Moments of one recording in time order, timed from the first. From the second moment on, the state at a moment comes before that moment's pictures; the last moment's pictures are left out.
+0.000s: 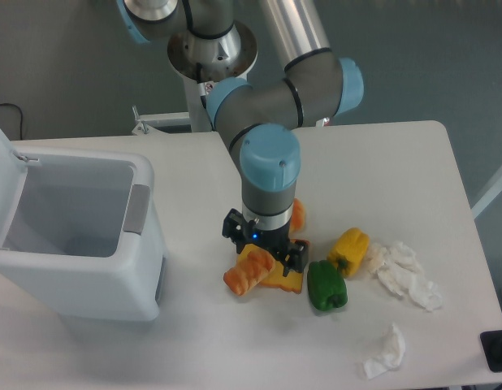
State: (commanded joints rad) arm 2.39 -2.00 -1.62 -1.06 1.53 1.00
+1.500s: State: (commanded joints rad) arm 2.37 -2.09 -1.63 -1.06 1.54 1.04
